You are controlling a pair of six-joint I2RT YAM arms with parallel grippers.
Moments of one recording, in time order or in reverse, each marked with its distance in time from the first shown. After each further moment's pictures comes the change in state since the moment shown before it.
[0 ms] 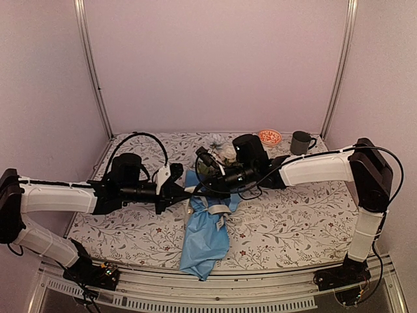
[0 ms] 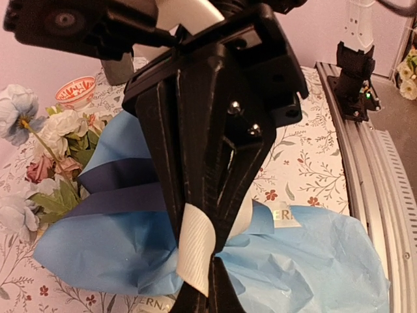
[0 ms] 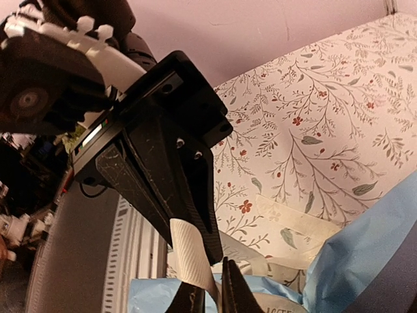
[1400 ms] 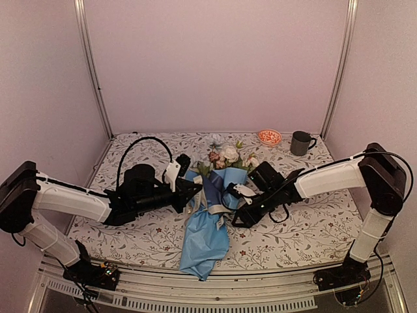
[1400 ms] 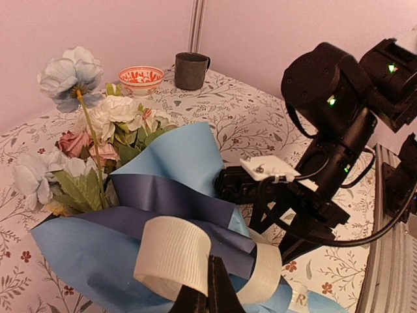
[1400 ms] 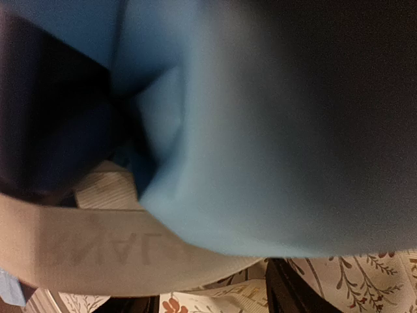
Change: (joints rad) left arm -0.184 0.132 -0.010 0.296 -0.476 -0.417; right arm -0.044 -0.119 -0.281 -0.410 0.480 -0.099
